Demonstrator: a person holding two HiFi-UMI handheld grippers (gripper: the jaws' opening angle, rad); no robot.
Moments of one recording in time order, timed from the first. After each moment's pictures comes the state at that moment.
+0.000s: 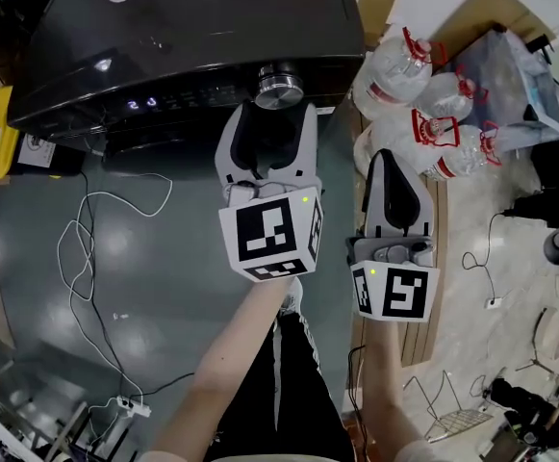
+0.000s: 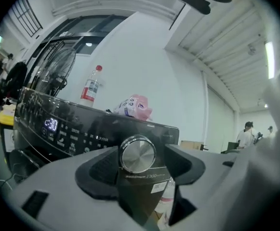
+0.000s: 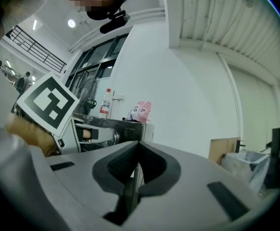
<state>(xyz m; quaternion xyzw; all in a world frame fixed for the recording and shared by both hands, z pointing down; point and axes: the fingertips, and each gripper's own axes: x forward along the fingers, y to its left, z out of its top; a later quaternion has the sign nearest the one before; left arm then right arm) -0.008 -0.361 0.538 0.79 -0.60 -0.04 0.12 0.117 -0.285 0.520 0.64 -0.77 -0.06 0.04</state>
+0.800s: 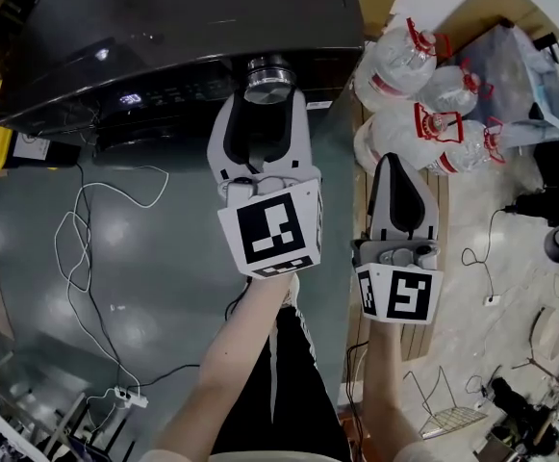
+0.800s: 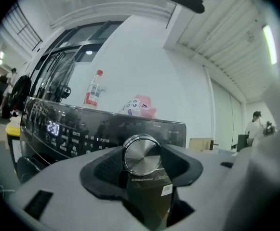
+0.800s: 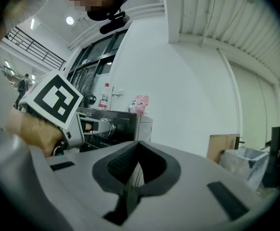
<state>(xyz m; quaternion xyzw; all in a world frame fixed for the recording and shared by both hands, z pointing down) -0.008 -0.373 0.543 0.76 -0.64 -0.02 0.08 0.138 -0.287 0.545 0.64 -0.77 -0.05 0.06</state>
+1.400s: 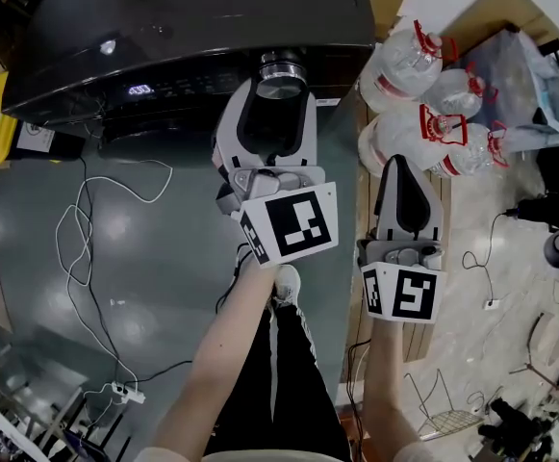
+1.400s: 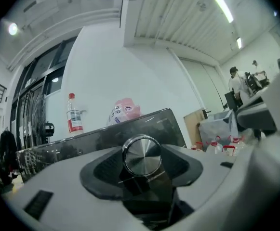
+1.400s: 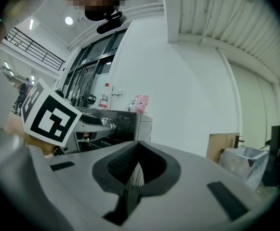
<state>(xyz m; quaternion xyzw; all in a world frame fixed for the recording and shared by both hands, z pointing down) 0.003 -0.371 0.543 0.78 -0.60 0.14 -0.10 0.140 -0.282 0.547 0.64 -0.77 -0.04 0.06</state>
